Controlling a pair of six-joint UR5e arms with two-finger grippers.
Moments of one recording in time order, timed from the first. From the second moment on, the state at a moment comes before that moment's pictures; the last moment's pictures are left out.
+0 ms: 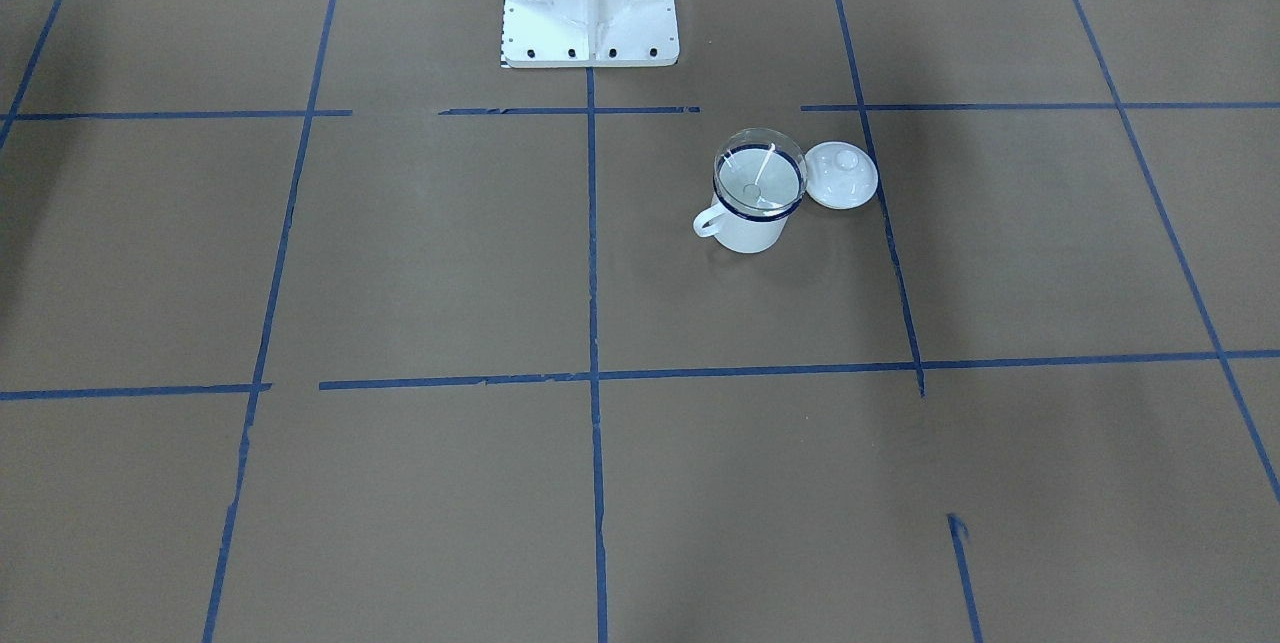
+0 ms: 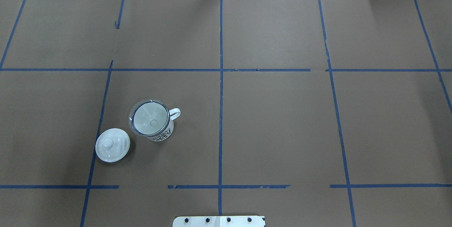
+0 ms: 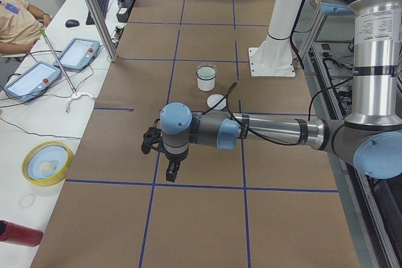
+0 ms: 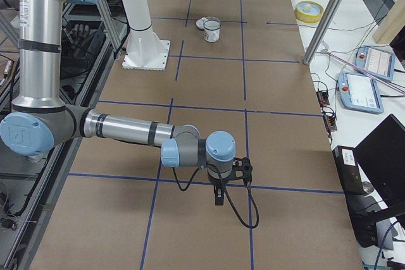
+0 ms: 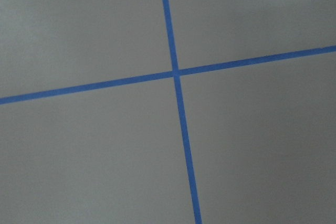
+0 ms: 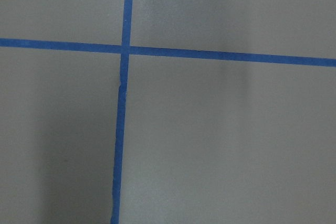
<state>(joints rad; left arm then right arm) -1.56 -1.52 -1.74 -1.63 -2.37 0.09 1.56 -1.68 1.56 -1.39 2.29 0.01</state>
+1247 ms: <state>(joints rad) -1.19 -1.79 -1.80 -2.14 -2.35 -0.85 1.56 -1.68 1.56 -1.39 2.29 0.01</state>
